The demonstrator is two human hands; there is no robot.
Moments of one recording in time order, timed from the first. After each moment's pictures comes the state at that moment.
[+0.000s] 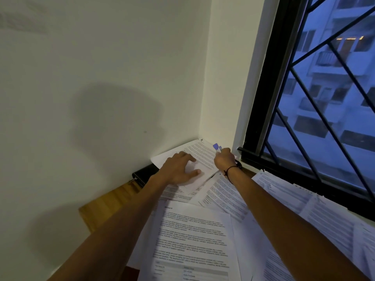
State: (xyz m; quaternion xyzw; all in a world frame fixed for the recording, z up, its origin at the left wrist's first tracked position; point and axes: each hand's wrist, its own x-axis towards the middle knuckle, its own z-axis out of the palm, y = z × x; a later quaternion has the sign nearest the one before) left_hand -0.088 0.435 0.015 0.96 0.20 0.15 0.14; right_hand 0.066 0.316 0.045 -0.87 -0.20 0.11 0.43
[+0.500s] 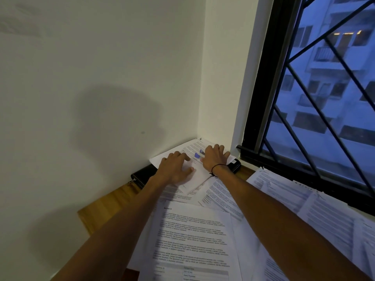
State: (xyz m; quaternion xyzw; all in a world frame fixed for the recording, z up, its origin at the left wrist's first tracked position) left_hand -0.088 0.434 0.016 0.95 0.25 0.15 0.11; right_hand 0.063 0.342 0.029 -0.92 -0.36 -0.04 0.14
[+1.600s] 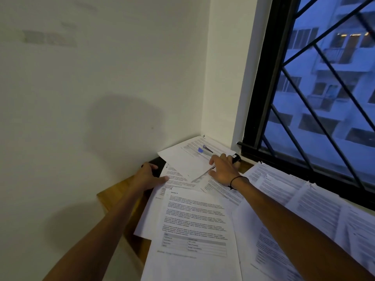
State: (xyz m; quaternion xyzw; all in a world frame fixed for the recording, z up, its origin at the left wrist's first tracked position) left_hand -0.212 0.431 0.005 0.80 0.45 0.15 0.36; right_hand 0.019 0.249 0.021 -0.87 -0.47 0.01 0.17
